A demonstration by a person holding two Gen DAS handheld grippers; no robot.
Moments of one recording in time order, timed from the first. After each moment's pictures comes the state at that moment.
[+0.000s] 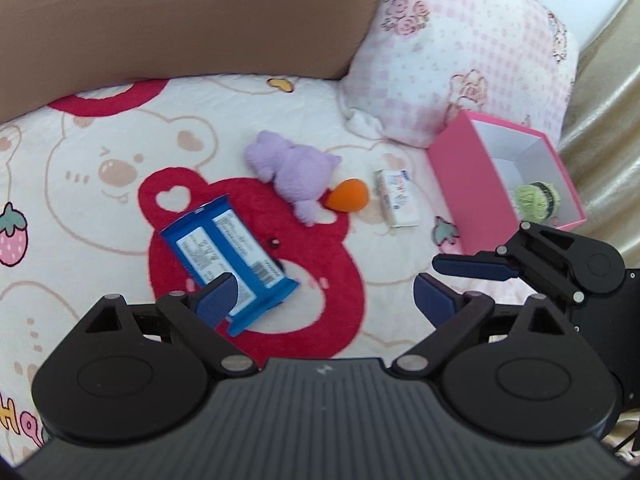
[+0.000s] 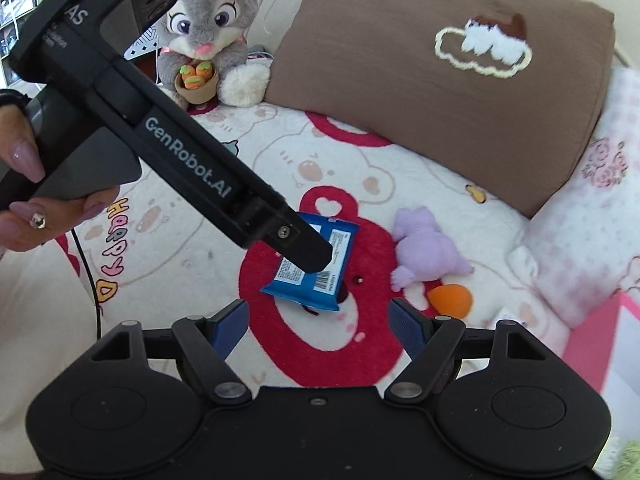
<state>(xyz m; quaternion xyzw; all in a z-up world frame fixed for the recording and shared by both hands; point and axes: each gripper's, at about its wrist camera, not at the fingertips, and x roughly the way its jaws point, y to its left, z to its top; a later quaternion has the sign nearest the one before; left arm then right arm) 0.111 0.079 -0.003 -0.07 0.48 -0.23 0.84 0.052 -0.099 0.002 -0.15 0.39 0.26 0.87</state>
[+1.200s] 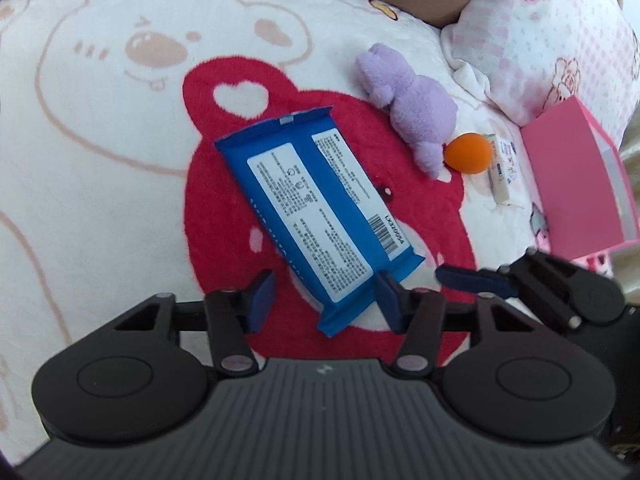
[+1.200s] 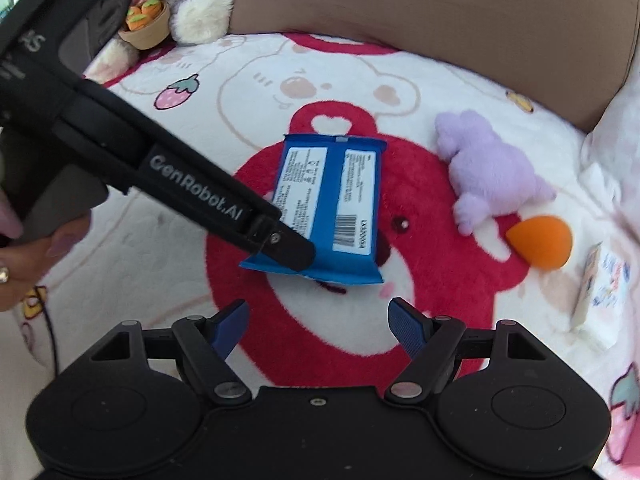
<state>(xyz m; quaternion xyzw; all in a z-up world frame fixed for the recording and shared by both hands) 0.152 0.118 -0.138 -0.15 0.54 -0.20 0.81 0.102 -0.059 -0.112 -0.10 0.46 0.22 0.85</state>
